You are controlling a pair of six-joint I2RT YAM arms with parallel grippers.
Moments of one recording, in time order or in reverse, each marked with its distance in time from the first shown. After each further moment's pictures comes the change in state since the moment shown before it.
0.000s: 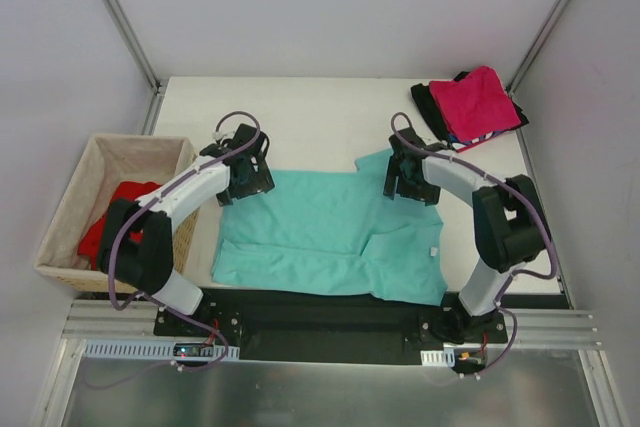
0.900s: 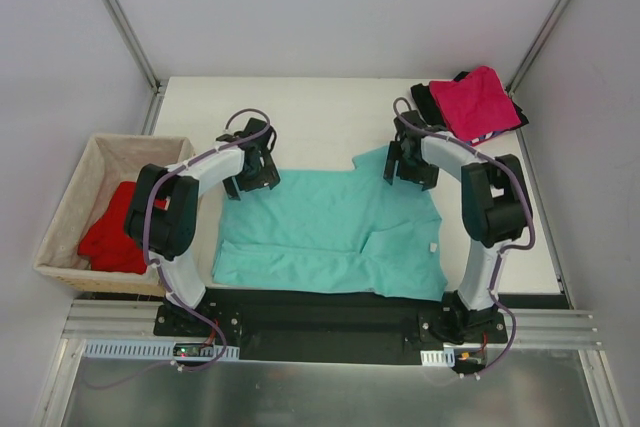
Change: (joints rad) left arm 0.052 0.274 0.120 0.077 0.038 0.010; right arm -0.098 0.223 0.221 0.008 -0.093 -0.092
